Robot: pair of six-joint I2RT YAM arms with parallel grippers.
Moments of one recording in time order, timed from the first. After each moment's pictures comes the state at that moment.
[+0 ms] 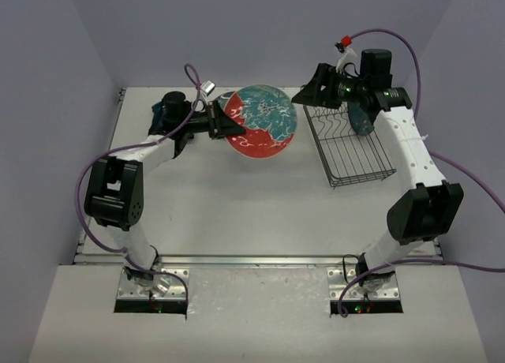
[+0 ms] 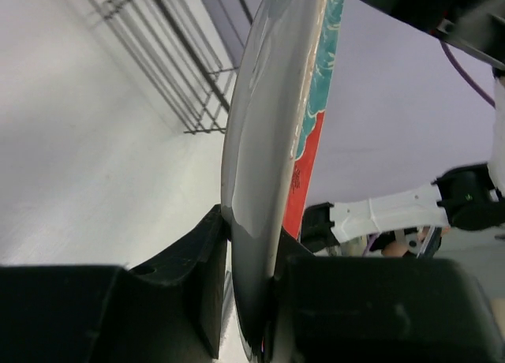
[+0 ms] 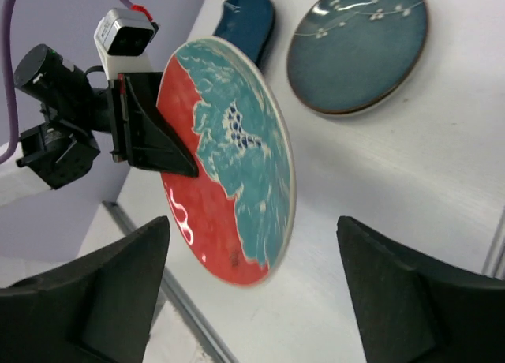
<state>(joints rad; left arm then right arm) -0.16 1.76 1.15 0.40 1.06 -0.91 0.11 1.66 1.66 -0.52 -0.73 0.33</state>
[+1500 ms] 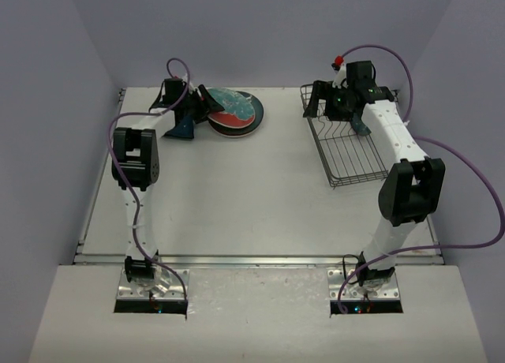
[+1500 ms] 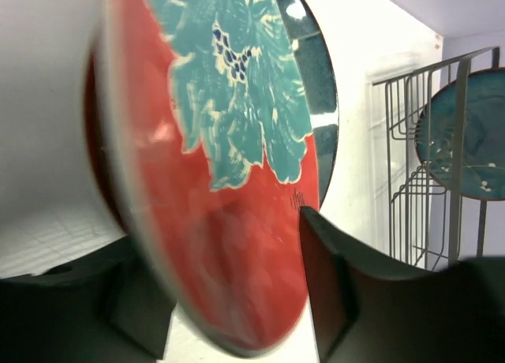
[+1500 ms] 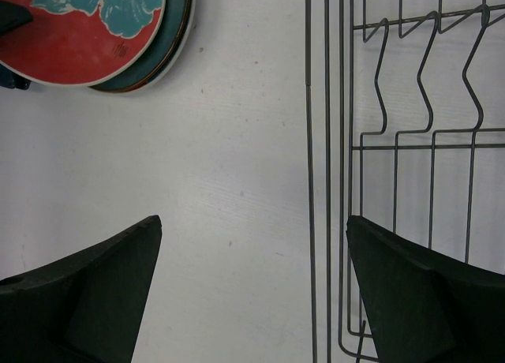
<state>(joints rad) -0.02 2.30 1.76 -0.07 0.56 -0.65 0.10 1.83 1.67 -0.64 -0.28 0.20</state>
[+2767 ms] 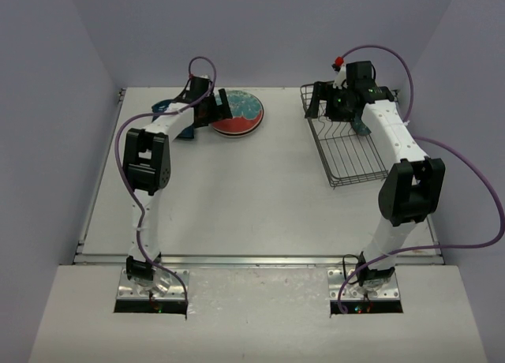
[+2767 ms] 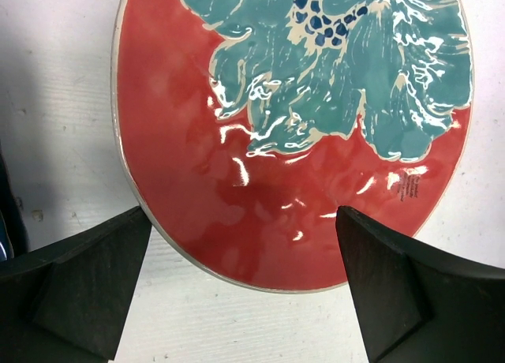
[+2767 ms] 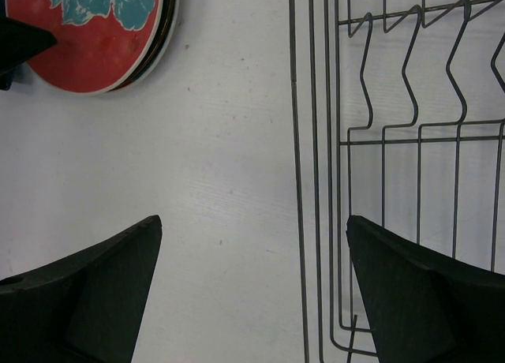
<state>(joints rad) -0.18 2.26 1.86 -0.40 0.07 -0.46 0.10 1.83 1.67 -0.66 -0.24 0.19</state>
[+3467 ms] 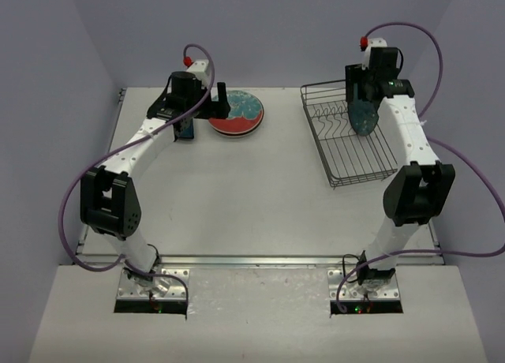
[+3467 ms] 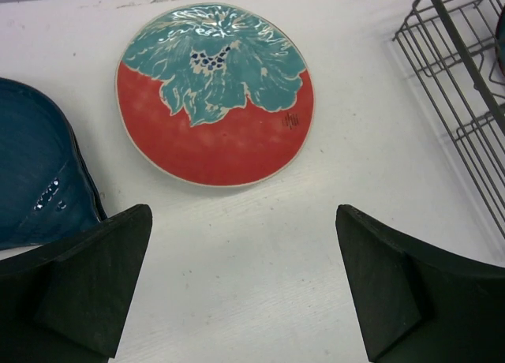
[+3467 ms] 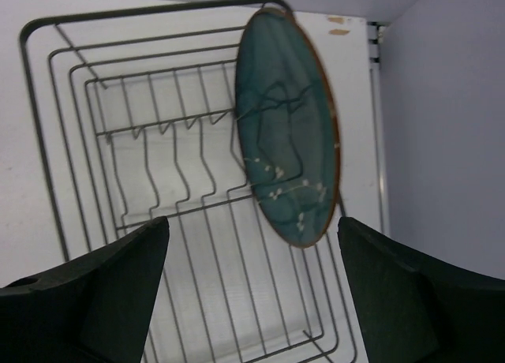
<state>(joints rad) -0.24 1.71 1.46 -0.25 0.09 -0.20 0.02 1.81 1.75 -0.56 0.21 -0.13</state>
